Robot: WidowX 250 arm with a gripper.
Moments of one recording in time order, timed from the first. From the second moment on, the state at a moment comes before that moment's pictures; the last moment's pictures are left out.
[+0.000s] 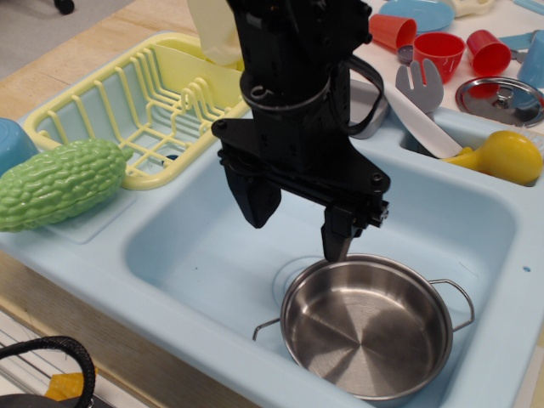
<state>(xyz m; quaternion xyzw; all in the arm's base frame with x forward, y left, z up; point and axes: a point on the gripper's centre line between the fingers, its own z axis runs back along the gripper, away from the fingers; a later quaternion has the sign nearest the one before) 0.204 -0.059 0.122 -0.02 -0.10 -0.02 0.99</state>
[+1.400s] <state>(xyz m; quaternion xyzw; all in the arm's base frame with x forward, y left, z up) 0.195 -0.058 0.062 -0.08 -0.08 -0.03 0.99</state>
